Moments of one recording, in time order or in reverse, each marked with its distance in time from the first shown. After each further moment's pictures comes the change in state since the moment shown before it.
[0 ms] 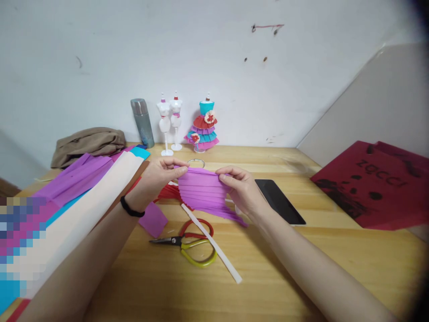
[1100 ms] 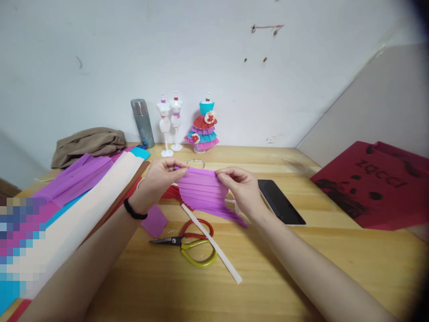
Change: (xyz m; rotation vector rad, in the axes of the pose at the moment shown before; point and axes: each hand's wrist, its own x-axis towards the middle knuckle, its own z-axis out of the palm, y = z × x) left_hand 0.000 -0.005 0.006 0.020 0.048 0.038; right_hand -0.001 0.007 -0.002 -0.250 0.085 -0.245
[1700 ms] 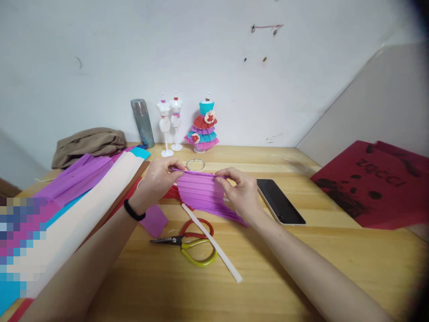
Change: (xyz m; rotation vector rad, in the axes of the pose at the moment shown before) left_hand 0.005 -0.001 -0.008 0.465 0.000 0.226; right_hand -0.006 -0.004 -0.001 -0.478 -0.029 -0.320
